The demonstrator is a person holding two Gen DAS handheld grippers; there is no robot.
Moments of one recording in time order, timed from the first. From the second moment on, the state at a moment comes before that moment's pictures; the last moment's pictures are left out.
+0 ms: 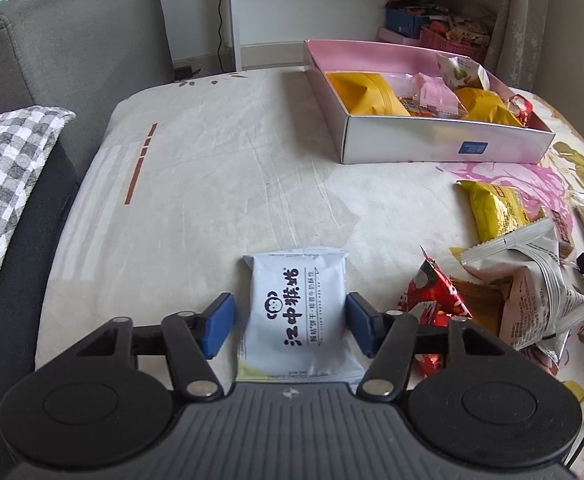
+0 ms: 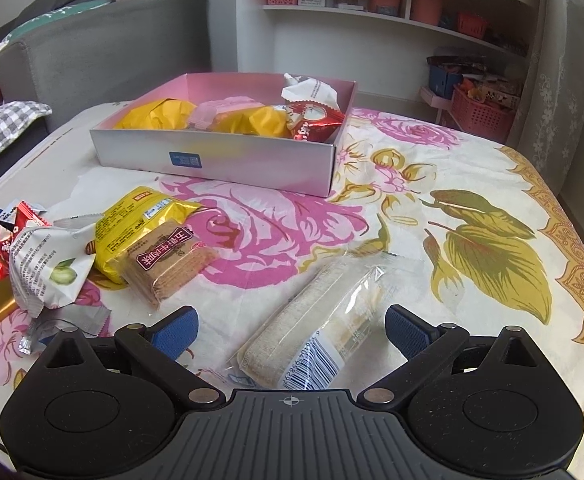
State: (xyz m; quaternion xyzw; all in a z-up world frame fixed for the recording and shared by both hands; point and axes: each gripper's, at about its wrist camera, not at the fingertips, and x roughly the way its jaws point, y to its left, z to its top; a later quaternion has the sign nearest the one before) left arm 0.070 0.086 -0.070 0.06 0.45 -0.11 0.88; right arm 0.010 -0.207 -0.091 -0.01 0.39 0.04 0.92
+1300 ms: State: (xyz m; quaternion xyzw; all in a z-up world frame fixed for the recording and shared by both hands) left arm 0.071 0.073 -0.050 0.03 0.44 -0.10 0.89; right arm 0.027 -0.200 -0.063 0.04 0.39 0.03 0.92
